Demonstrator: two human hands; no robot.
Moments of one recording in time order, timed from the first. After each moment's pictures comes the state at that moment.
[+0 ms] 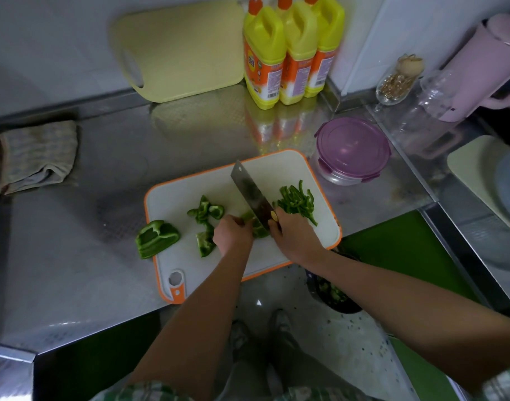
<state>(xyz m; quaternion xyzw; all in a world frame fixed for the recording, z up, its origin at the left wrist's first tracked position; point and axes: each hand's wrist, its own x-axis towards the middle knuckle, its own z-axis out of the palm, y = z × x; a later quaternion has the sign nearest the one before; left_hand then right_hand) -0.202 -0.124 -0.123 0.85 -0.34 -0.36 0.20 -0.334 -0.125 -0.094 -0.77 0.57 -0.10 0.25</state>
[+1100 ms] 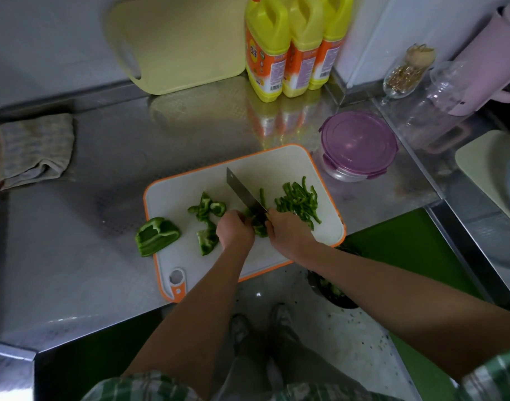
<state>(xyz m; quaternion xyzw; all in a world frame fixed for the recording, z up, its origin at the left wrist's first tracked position) -0.198 -0.133 -0.130 0.83 -0.40 -0.35 0.14 -0.318 -0.136 -0.112 -0.78 0.58 0.01 0.25</state>
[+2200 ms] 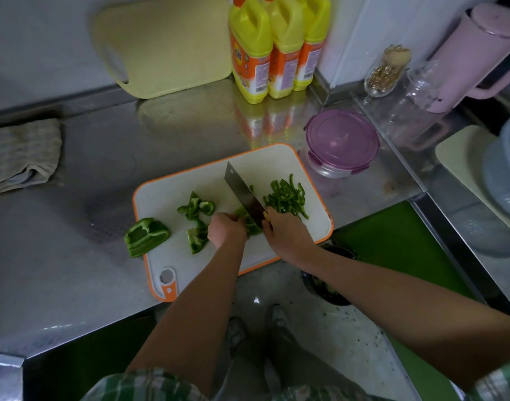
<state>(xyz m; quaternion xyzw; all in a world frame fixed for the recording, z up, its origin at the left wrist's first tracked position) -0.209 -0.130 -0.130 0.85 -0.29 -0.39 0.21 -0.335 -0.114 -0.091 -0.76 0.60 -0.05 0.25</state>
